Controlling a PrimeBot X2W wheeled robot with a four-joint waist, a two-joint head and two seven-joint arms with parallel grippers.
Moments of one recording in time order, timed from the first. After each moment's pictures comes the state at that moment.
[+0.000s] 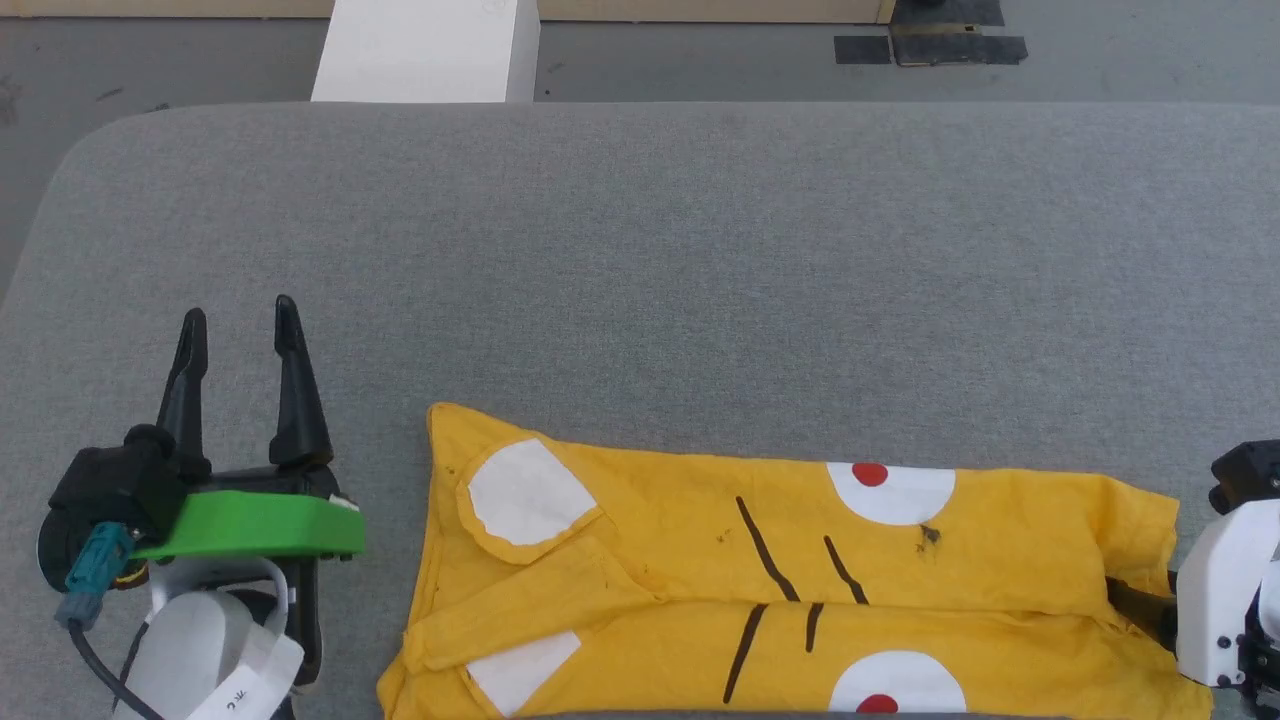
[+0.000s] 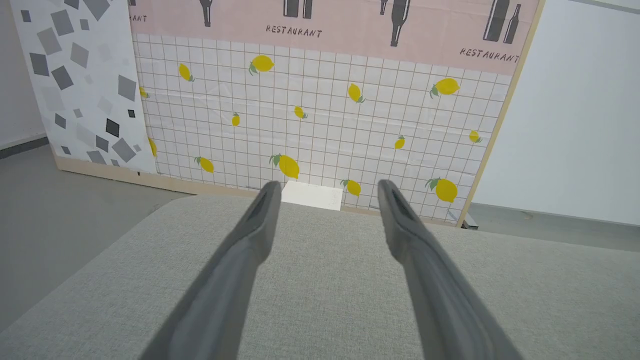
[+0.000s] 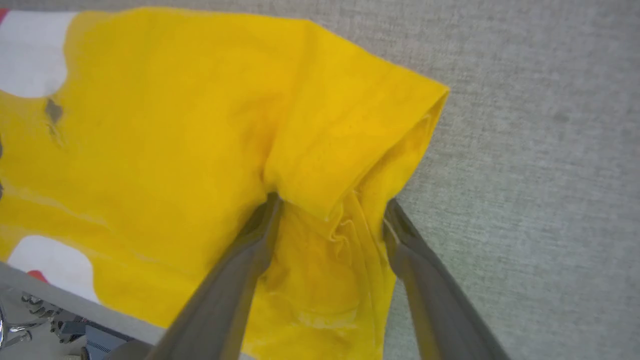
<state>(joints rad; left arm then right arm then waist) -0.16 0.25 -0.08 -0.05 -0.39 0.11 -0.26 -0.10 -0.57 0.14 0.19 0.73 0.12 0.78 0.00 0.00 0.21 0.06</state>
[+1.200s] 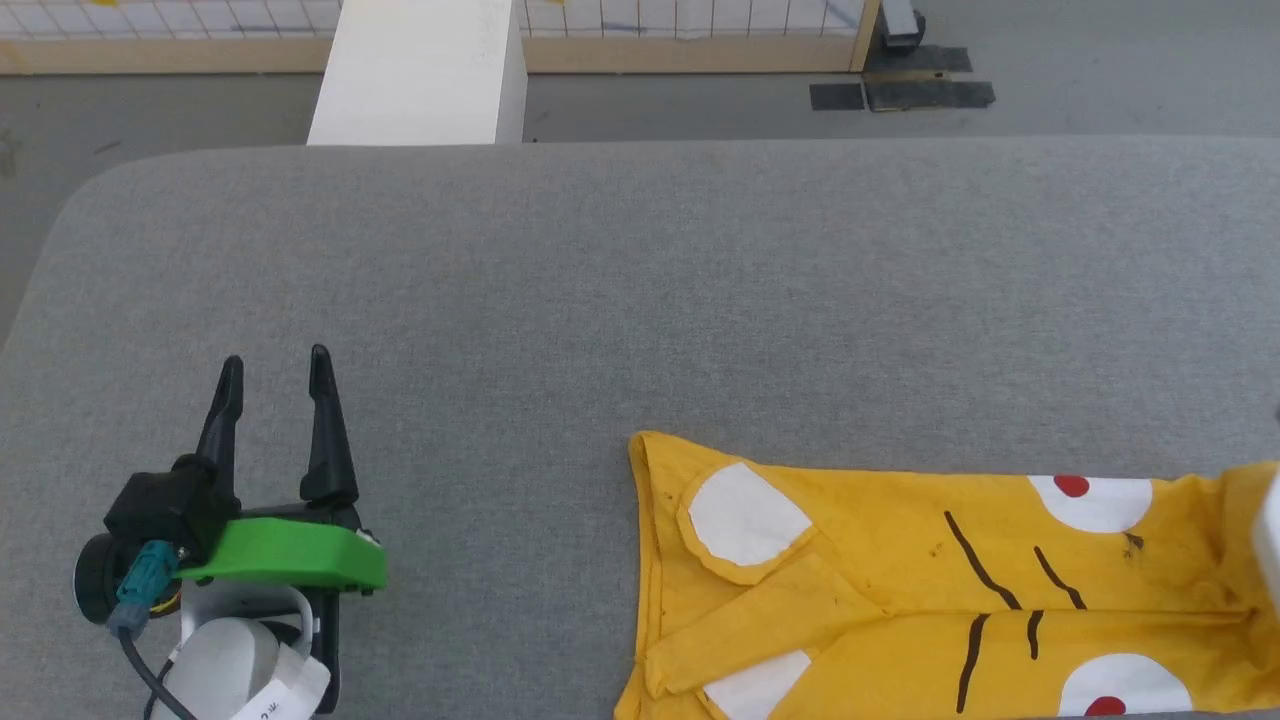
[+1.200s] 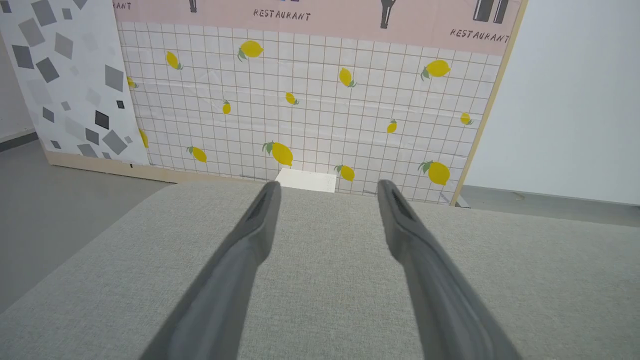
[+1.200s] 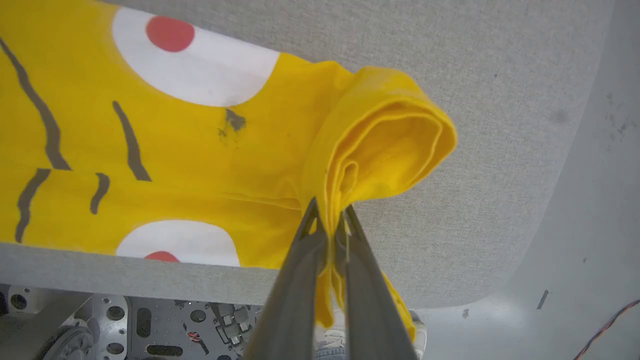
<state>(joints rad) -0.13 0.21 -0.06 0.04 -0.33 0.07 -0.26 -0.15 -0.64 -0.03 0.01 0.41 0.13 1.16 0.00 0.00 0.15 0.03</state>
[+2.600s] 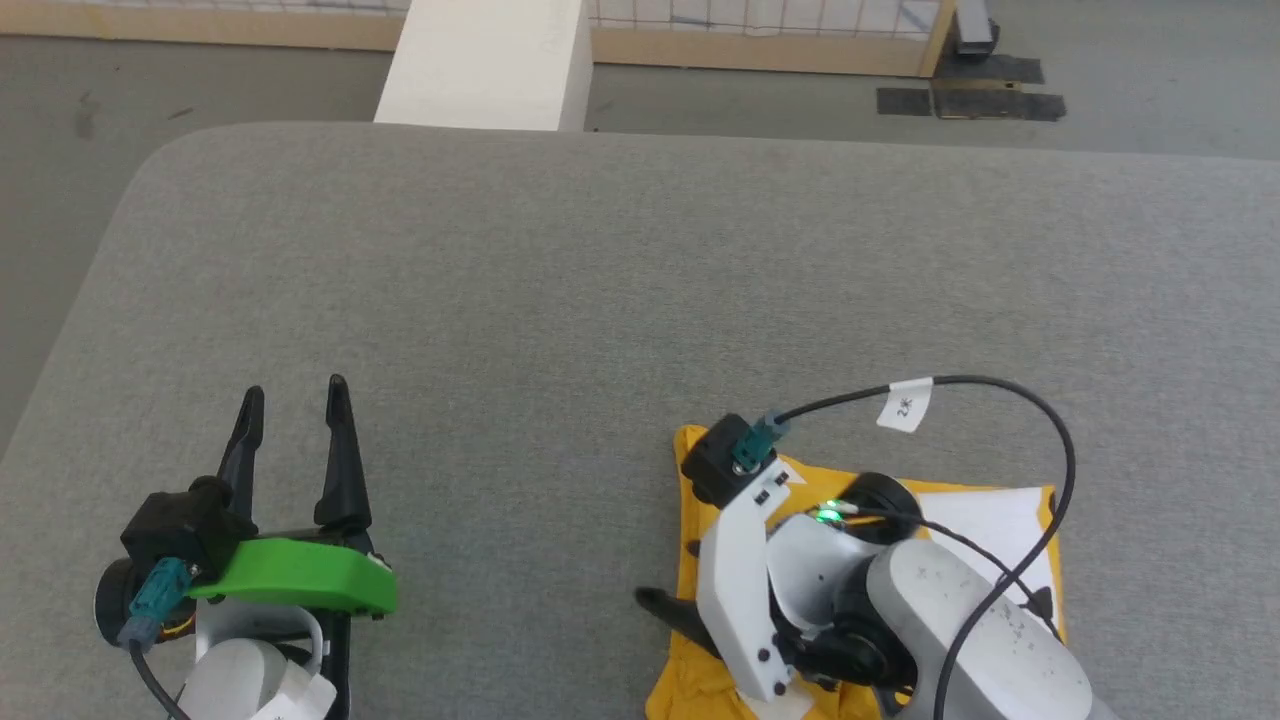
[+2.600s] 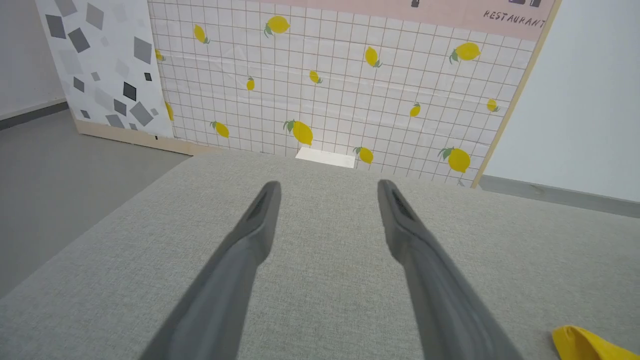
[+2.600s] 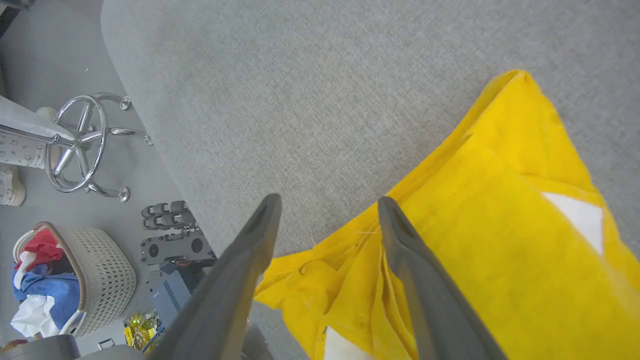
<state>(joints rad) -0.10 0.21 -0.08 0.06 -0.36 0.06 -0.25 -0.41 -0.12 0.64 0.21 0.53 0.13 0.82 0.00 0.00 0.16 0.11</state>
